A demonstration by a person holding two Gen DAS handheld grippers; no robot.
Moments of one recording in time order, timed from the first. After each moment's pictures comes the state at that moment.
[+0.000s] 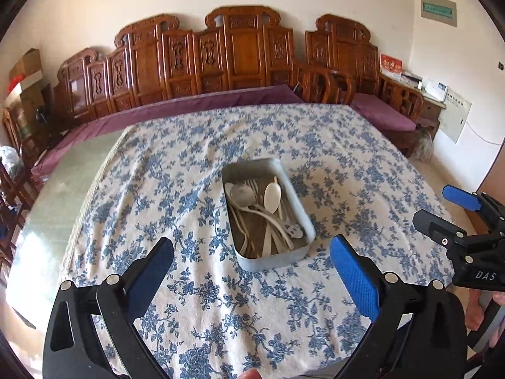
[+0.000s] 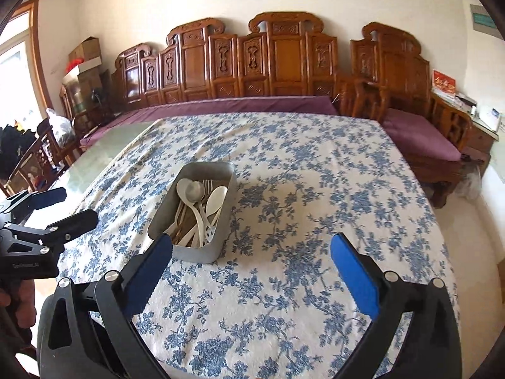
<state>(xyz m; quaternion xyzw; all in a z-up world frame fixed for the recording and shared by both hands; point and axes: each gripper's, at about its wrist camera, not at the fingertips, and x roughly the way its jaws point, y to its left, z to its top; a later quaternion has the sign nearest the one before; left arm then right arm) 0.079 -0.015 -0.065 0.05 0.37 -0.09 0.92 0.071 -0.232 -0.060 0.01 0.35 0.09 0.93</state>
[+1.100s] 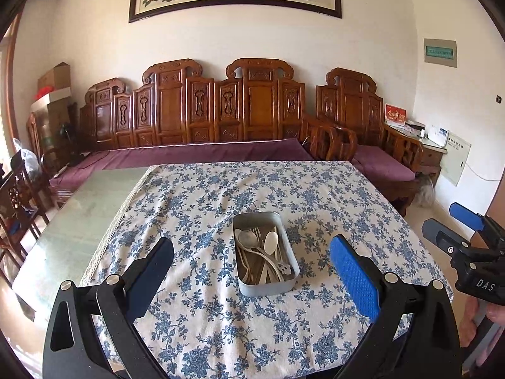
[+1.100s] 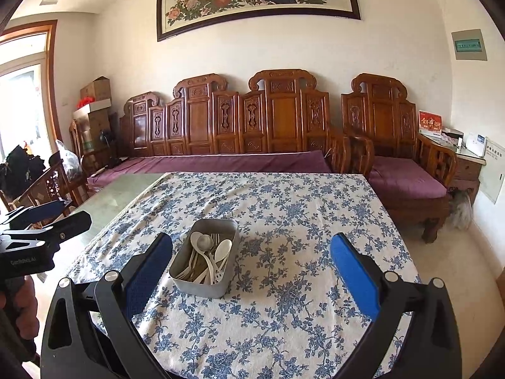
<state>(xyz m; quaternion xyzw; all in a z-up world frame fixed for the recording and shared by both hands) 0.014 -0.011 0.010 0.01 0.27 -0.06 0.96 0.009 -0.243 0.019 0.02 0.25 0.09 0.97</state>
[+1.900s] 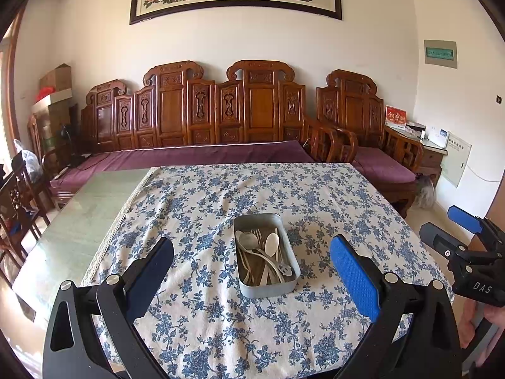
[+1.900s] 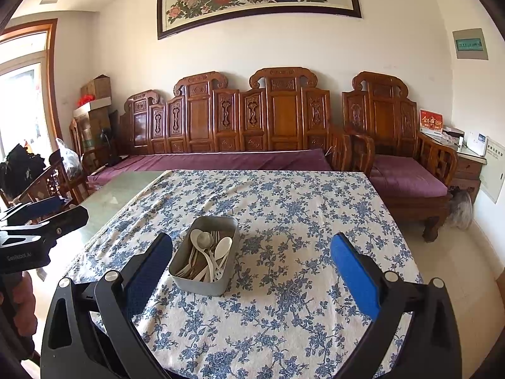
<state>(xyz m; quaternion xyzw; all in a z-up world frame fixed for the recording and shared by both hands) 0.013 -0.010 0.011 0.01 0.27 -0.06 0.96 0.011 -0.240 0.014 0.02 0.25 0.09 0.96</state>
